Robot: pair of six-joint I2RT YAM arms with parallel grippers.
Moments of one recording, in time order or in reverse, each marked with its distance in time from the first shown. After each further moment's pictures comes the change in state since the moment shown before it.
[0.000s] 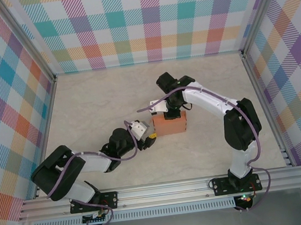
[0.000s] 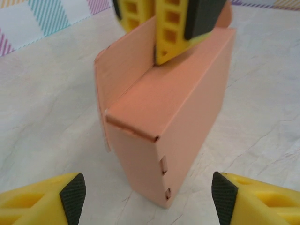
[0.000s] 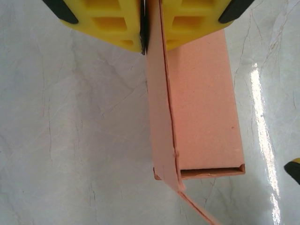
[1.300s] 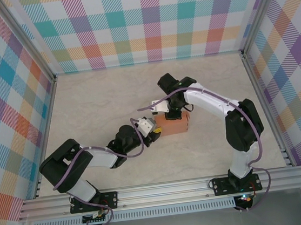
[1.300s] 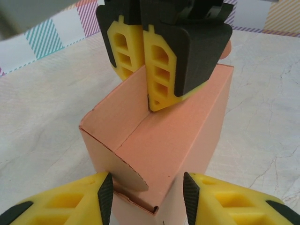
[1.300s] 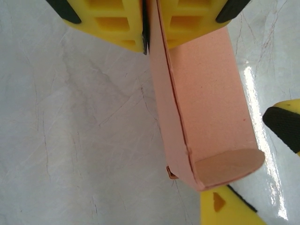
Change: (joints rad) left arm -0.058 0.098 0.095 0.057 0.018 -0.014; right arm 0.000 -0.023 -0.039 0.015 0.015 0.060
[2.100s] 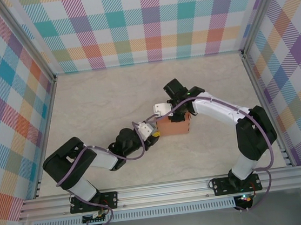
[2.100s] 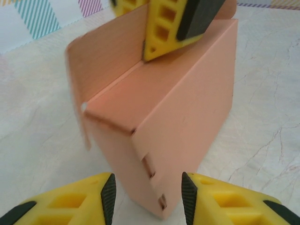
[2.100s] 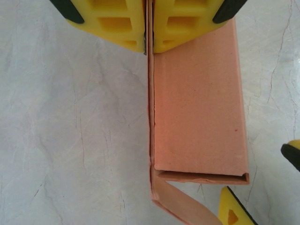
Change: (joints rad) left arm 0.030 0.023 -0.077 0.042 -0.016 0.010; right arm 0.001 -0.154 -0.244 0.275 0.059 -0.104
